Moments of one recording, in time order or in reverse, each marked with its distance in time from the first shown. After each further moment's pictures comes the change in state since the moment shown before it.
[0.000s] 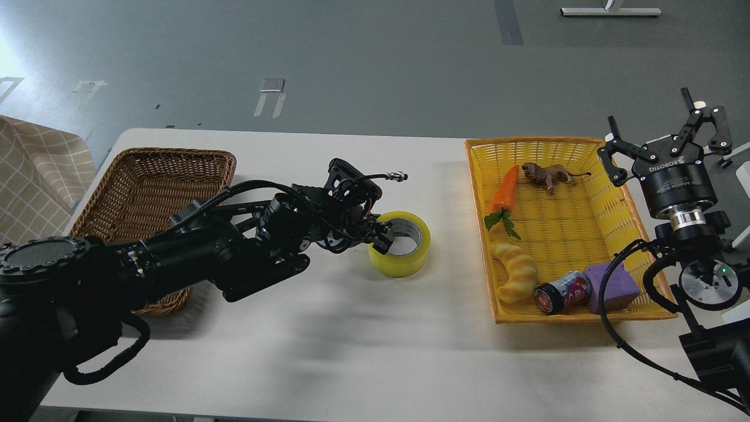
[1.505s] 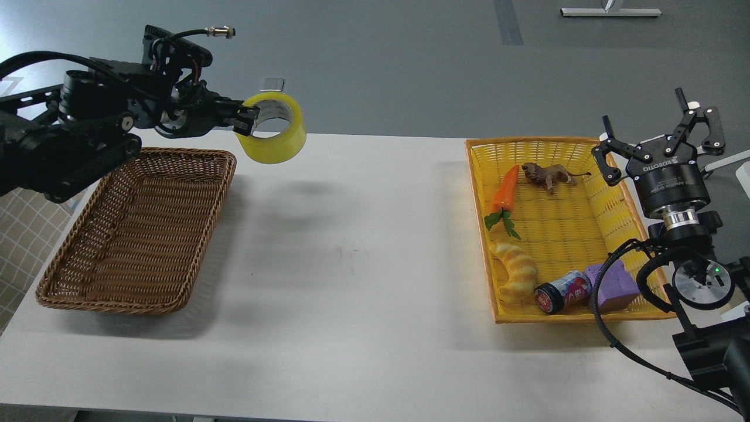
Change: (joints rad) left arm -0.216 0.566 0.010 -0.015 -0.151 -0.004 -0.235; right arm 0.002 0.020 0.002 0.000 0.000 0.000 0.000
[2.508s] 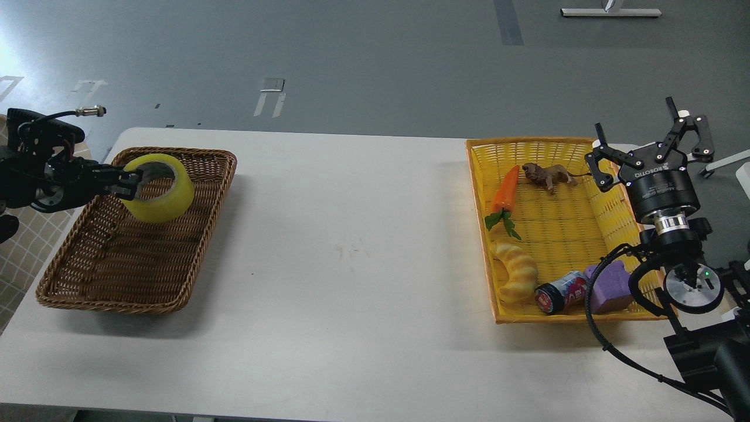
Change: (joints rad) left arm 0.293 0.236 0.030 0.049 -0.007 0.195 -0.092; right arm 0.000 0.026 0.000 -0.028 0.000 0.000 0.000
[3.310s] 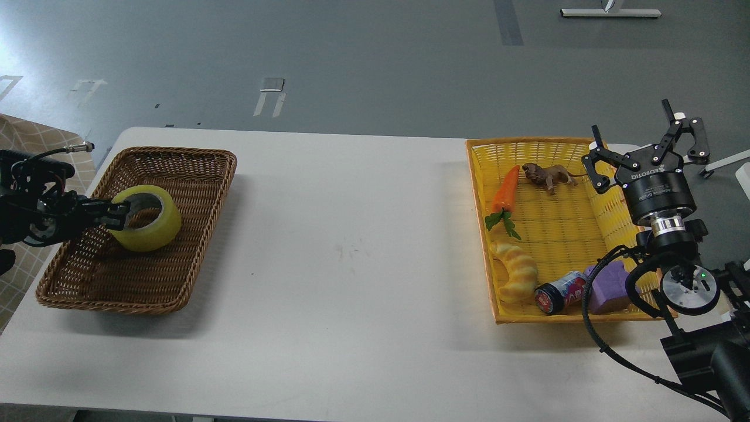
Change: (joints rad) left arm 0.105 -0.041 0.000 0.118 -0.065 0.064 -0.038; right arm -0.003 0.010 -0.003 -0.001 0.000 0.000 0.000
